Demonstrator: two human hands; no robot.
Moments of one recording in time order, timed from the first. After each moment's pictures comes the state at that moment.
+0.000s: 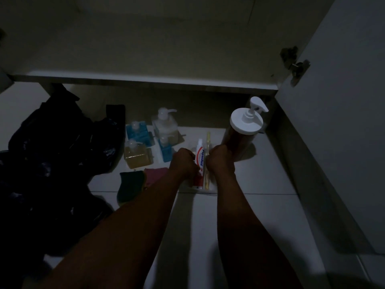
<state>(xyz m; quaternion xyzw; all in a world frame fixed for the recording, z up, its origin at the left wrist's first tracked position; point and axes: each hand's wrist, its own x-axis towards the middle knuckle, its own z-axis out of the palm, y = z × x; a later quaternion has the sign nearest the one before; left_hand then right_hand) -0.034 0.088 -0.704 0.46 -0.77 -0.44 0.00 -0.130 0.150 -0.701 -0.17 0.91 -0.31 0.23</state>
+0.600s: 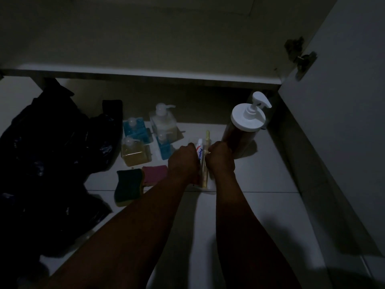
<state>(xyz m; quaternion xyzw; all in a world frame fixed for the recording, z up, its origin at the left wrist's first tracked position) -0.041 0.093 -0.705 0.43 -0.87 -0.23 0.01 -0.130 0.145 -0.711 -0.17 0.92 -0.29 0.21</state>
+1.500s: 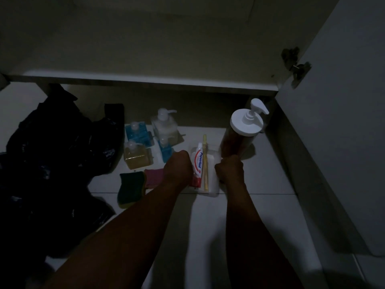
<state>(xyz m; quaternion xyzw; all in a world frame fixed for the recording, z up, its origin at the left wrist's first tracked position) -0.021 0.098 -0.687 0.48 -0.84 -0.27 0.00 -0.135 0.182 -0.700 -0.08 0.90 -0.33 0.27</state>
